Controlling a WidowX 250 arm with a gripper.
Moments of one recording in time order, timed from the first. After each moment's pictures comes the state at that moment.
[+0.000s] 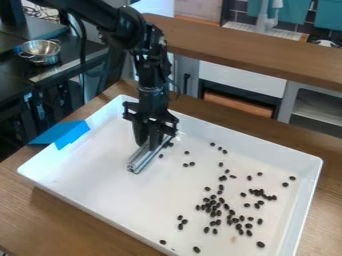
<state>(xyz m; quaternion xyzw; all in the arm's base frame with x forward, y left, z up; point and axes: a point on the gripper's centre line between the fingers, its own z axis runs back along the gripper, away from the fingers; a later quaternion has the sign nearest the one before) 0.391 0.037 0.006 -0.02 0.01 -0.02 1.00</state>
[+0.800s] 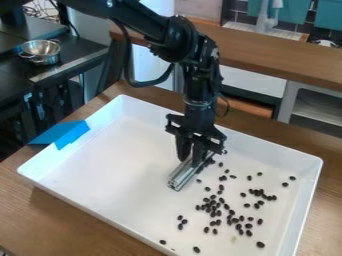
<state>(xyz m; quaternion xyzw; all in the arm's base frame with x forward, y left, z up) 0.389 -0.040 0.007 -0.03 0.01 -0.06 1.00</state>
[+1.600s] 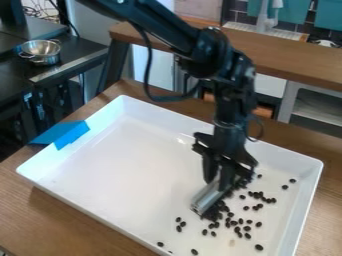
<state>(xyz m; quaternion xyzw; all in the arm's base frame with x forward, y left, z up) 0.360 -0.102 0.005 -0.03 0.01 -0.13 0.99</state>
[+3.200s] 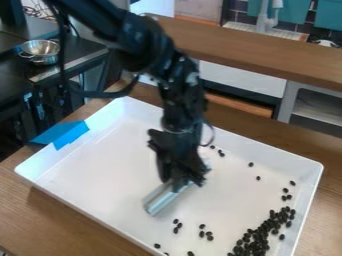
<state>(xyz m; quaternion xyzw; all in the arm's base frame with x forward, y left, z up) 0.327 -0.021 0.024 0.04 -0.07 -0.13 0.99</state>
